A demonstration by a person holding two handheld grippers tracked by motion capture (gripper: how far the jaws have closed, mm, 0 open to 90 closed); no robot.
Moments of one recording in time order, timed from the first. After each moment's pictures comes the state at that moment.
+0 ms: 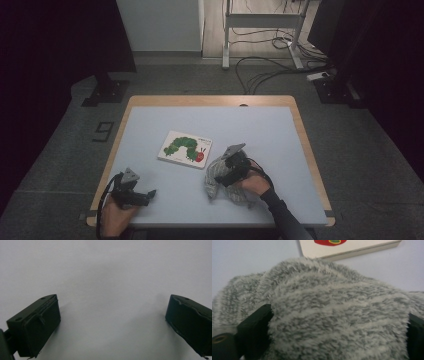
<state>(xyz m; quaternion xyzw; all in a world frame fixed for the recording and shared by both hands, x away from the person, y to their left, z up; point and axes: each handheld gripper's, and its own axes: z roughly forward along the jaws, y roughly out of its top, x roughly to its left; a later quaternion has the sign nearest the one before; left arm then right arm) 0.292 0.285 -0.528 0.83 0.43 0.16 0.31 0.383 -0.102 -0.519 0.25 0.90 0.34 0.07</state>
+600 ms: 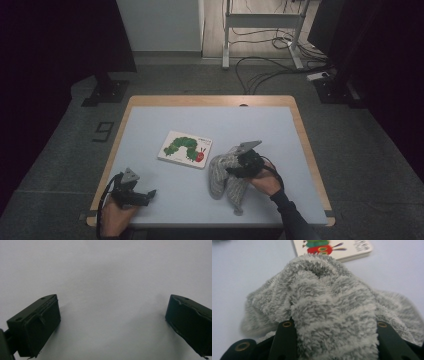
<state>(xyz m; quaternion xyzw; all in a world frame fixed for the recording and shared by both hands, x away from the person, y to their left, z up) 0.292 0.285 -0.528 0.83 0.43 0.16 0.31 0.368 -0.143 -0.479 0.26 0.89 0.37 0.09</state>
